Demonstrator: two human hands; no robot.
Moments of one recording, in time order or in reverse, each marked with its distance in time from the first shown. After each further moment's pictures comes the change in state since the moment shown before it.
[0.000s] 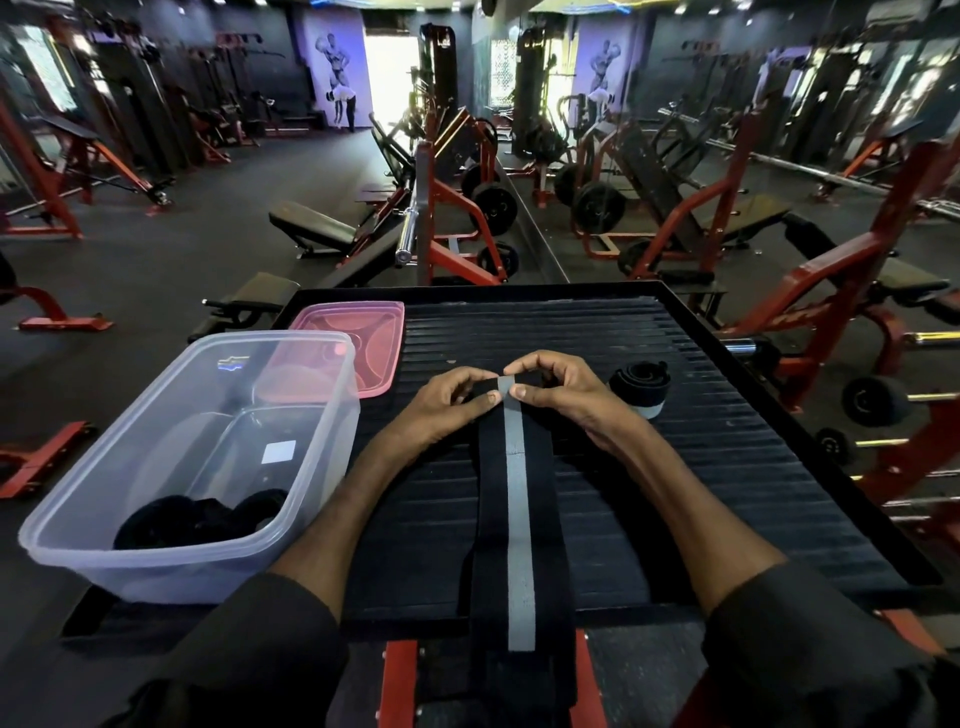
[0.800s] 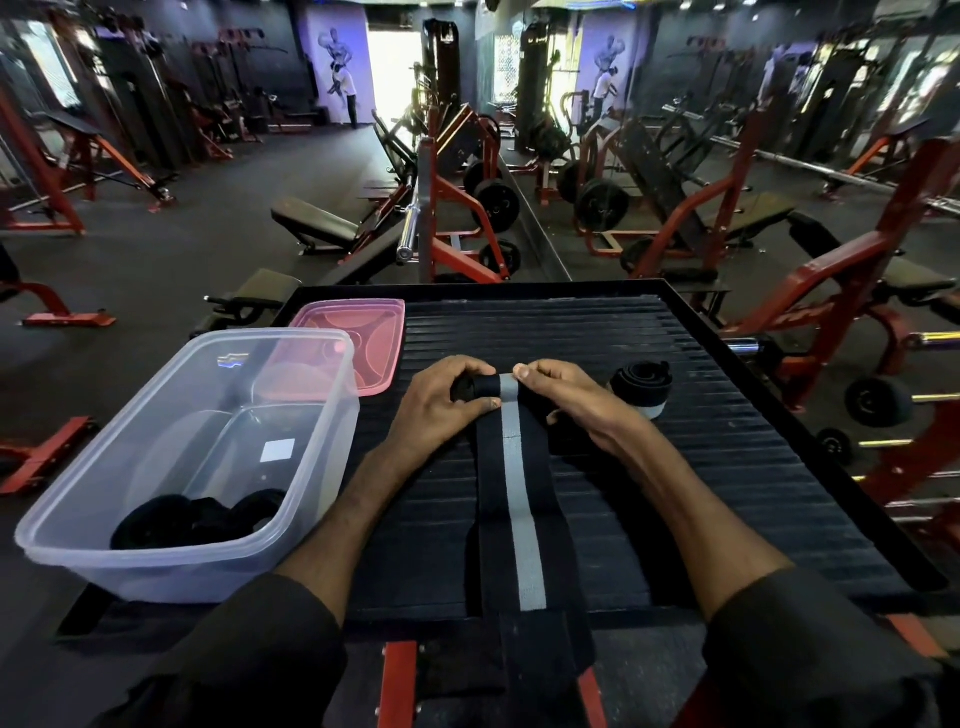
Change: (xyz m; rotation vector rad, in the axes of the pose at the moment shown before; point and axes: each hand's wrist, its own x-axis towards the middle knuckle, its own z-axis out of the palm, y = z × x) left_hand -0.002 -0.004 0.006 0.240 0.257 0.241; right_hand 0.002 -0.002 0.001 -0.051 -0.017 0.280
